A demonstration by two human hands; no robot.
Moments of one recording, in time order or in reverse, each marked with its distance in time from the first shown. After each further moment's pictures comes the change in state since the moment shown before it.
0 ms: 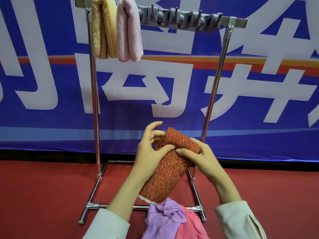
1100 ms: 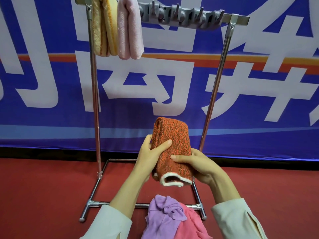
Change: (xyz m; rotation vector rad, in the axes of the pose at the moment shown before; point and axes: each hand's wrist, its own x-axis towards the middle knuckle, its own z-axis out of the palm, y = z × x) left_hand -0.001 -0.009 0.005 -0.261 0.027 -0.494; right_hand 0.005 0.006 0.015 0.350 -0.214 0.400
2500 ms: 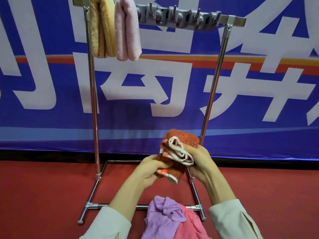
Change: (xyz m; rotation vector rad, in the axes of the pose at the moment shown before) left_hand 0.011 -0.030 -0.001 -0.117 -0.157 -0.425; right_hand 0.018 0.008 -0.005 0.351 0.230 -0.203
